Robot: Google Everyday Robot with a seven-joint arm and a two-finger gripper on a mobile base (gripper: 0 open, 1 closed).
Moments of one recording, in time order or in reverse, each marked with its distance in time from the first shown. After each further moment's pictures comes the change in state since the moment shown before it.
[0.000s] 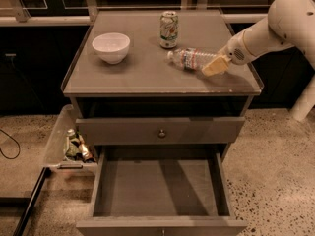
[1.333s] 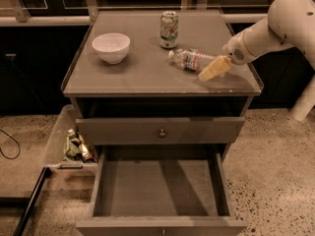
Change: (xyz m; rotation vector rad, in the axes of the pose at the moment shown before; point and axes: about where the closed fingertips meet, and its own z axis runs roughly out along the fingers) arm 0.000 0.000 0.000 0.000 0.000 0.000
